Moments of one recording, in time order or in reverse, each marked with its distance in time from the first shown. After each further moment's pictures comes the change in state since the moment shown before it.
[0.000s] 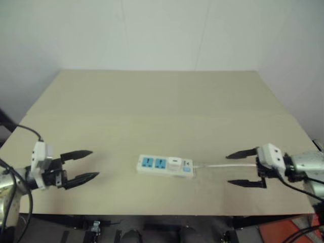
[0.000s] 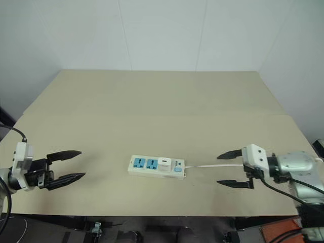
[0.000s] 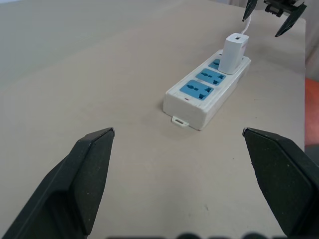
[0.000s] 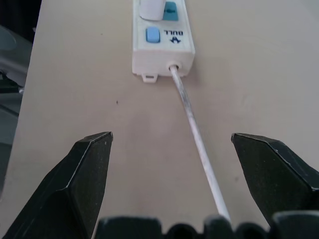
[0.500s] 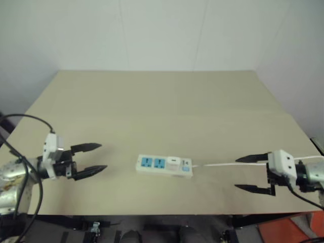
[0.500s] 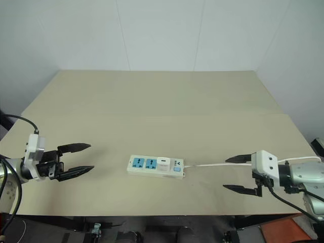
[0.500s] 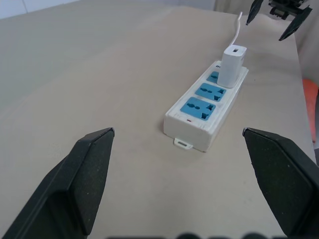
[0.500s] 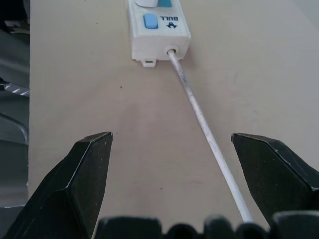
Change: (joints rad) left arm -0.150 -0.012 -0.101 0.075 0.022 -0.017 -0.013; right arm 0.191 -0.044 -0.099 -0.160 0.024 0.054 -0.104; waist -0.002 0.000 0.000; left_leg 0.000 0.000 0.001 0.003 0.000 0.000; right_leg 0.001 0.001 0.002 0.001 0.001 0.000
